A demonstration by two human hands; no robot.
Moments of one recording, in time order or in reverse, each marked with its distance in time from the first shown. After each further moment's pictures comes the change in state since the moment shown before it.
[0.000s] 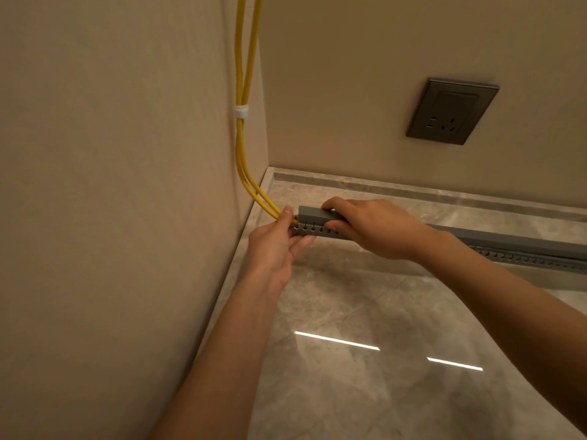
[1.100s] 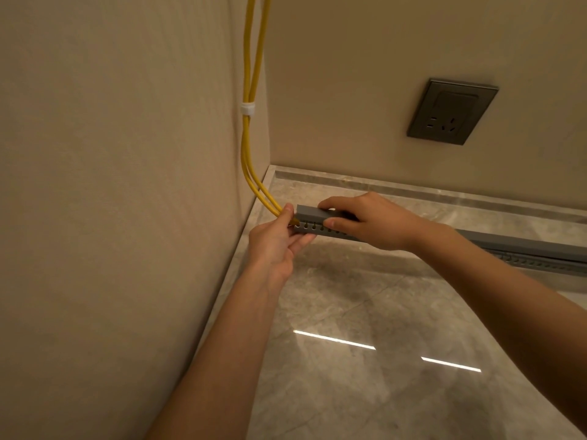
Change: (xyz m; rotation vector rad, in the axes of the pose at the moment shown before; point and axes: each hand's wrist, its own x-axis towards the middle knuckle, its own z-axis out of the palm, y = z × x) left_hand -0.008 0.004 0.003 -0.025 0.068 -0.076; right_hand 0.006 -0.002 -0.007 0.291 -0.120 0.094
